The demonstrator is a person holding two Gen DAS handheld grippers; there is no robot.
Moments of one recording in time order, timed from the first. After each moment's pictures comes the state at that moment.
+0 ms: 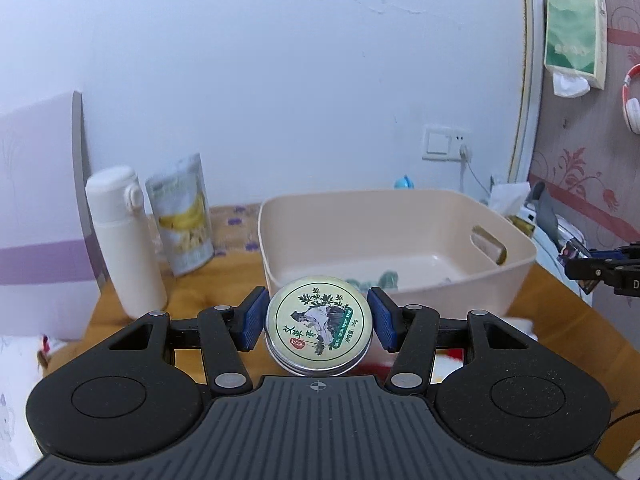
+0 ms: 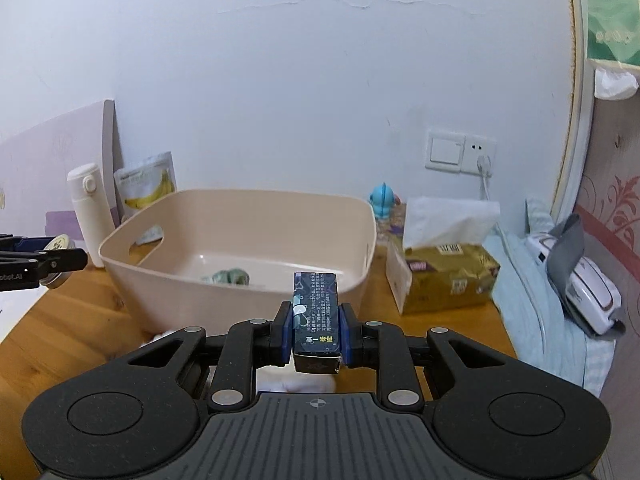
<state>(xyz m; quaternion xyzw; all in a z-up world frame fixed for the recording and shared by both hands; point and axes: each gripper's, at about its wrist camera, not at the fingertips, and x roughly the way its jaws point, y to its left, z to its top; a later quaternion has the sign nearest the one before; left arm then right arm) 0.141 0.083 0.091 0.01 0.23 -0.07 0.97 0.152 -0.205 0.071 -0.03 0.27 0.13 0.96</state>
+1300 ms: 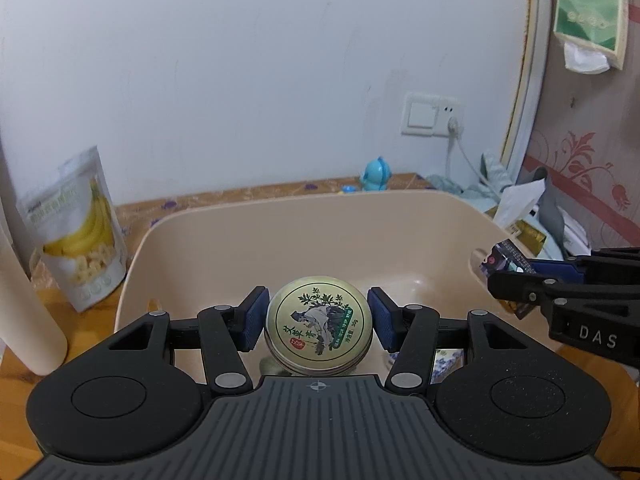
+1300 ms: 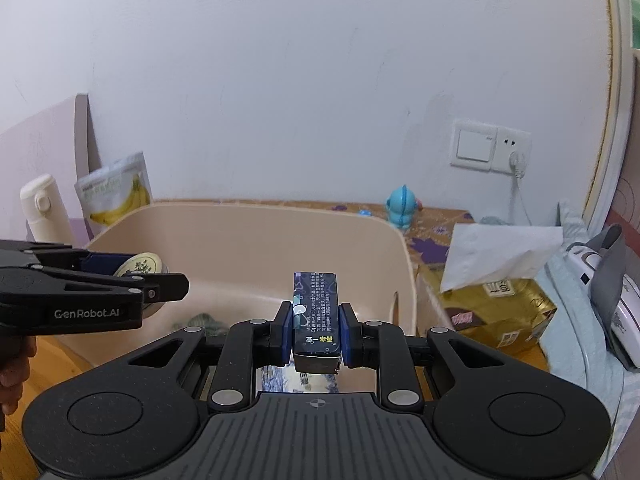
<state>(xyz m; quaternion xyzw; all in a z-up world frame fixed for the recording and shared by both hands) 0.282 0.016 0.067 0.01 0.30 -0.10 0.95 0.263 -0.174 0.052 -0.03 0.29 0.13 0.95</state>
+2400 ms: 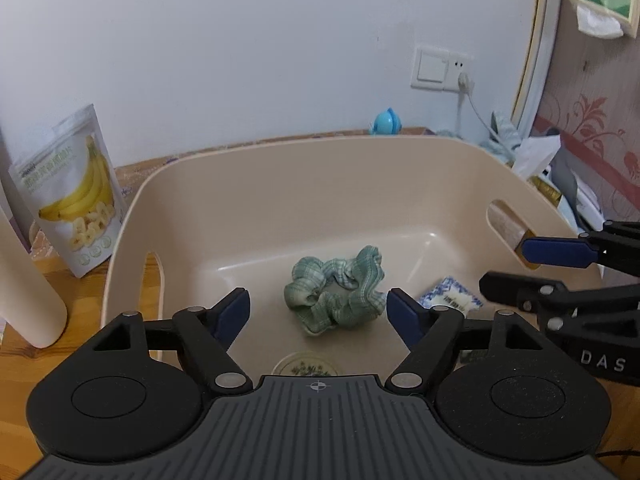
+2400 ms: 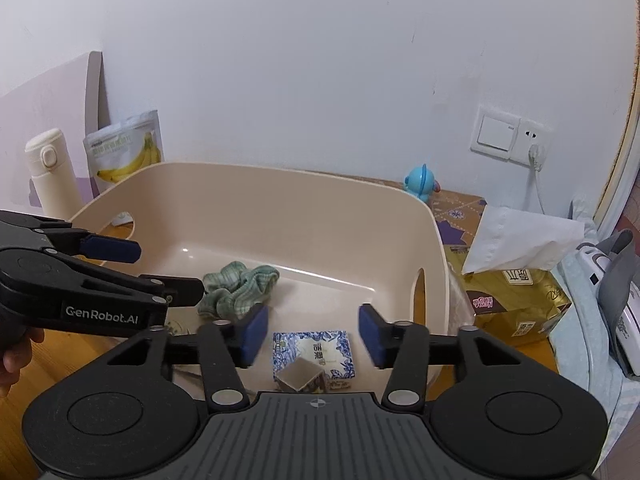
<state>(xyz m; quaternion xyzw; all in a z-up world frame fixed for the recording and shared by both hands) 0.287 0.020 0.049 0.02 0.35 -0.10 0.93 0.261 -0.156 0.046 -0.06 0.32 0.14 0.93</state>
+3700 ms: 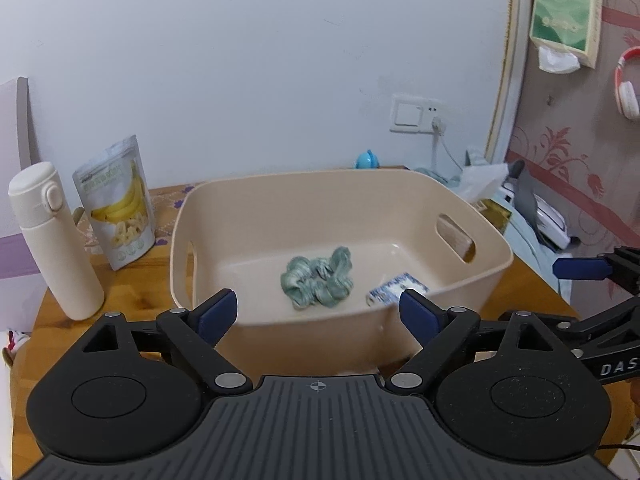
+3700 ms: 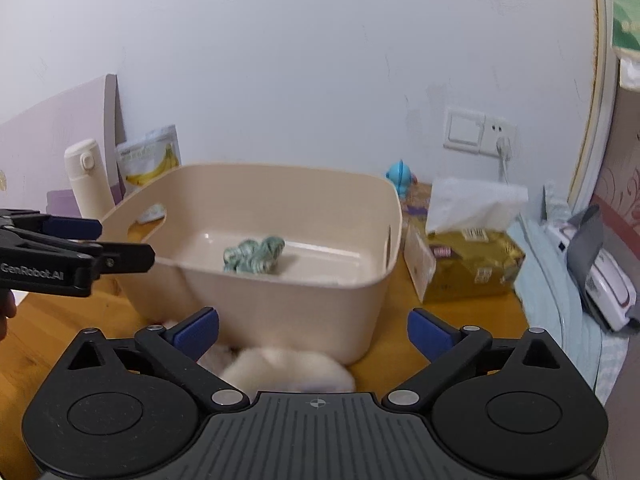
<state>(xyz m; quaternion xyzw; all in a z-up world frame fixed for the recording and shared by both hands) 0.185 0.032 0.083 0.01 0.29 -0.11 0.95 0.172 -0.190 0.057 -0.04 0.31 0.13 0.94</state>
